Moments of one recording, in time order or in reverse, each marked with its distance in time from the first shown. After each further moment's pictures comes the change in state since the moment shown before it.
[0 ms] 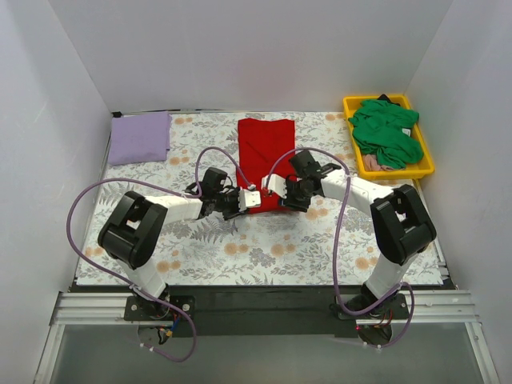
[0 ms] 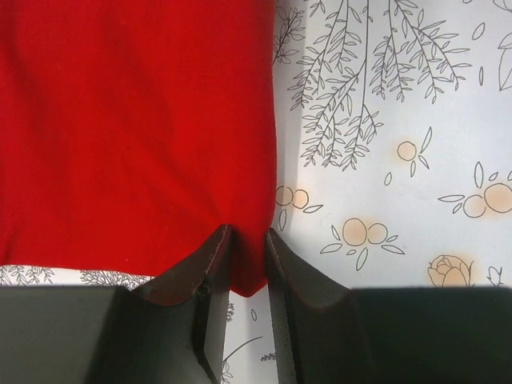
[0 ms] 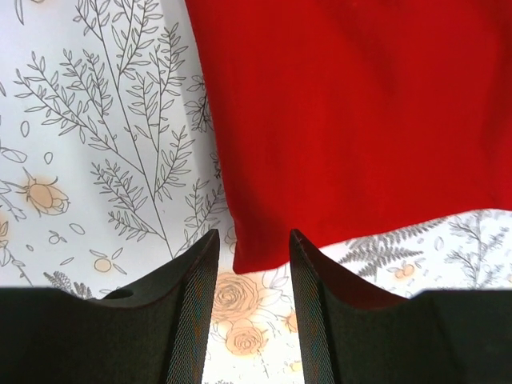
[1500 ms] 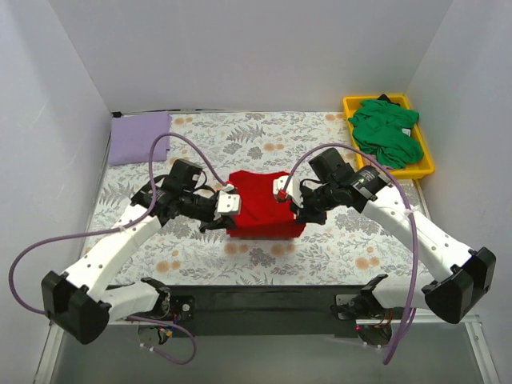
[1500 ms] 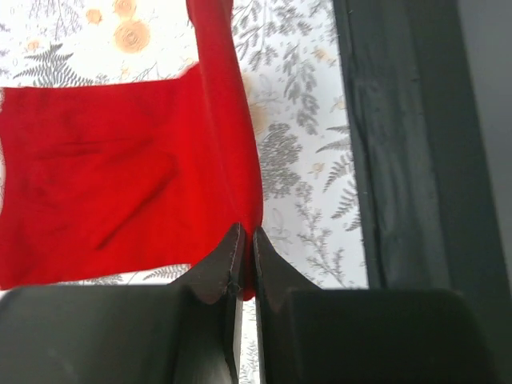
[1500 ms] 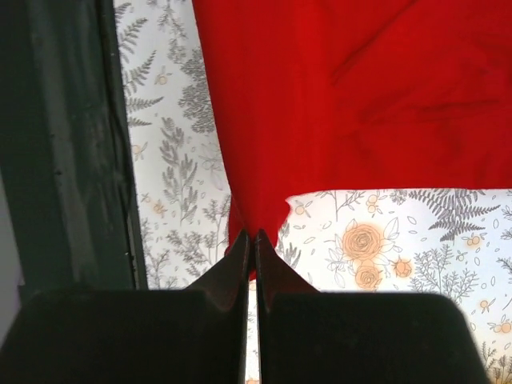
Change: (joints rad) left arm -0.019 -0.544 0.227 -0.883 0.252 0.034; right arm 0.104 -0.433 0.097 -0.470 -0.210 0.174
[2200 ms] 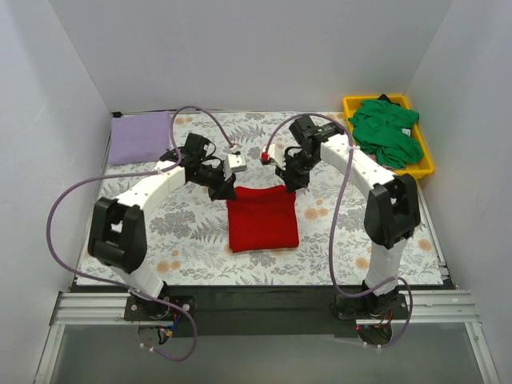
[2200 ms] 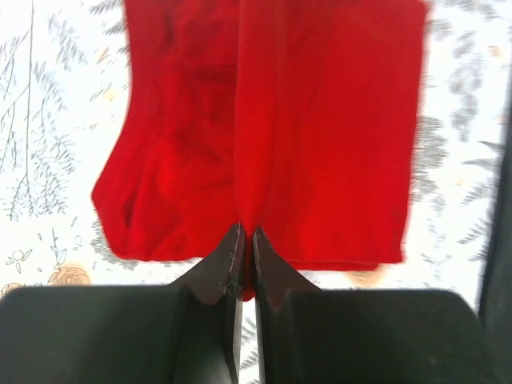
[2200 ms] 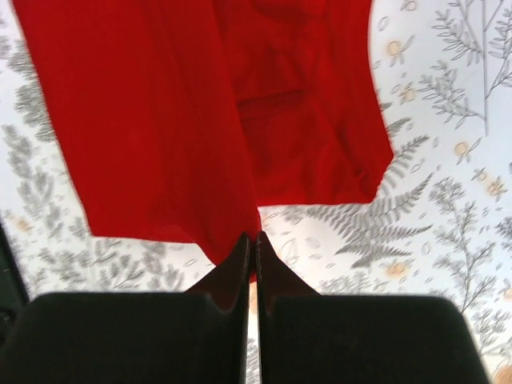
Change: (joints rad) left arm 0.166 0.439 0.176 0.138 -0.024 -0.106; right arm -0.171 0.576 0.404 -0.082 -0.018 -0.174
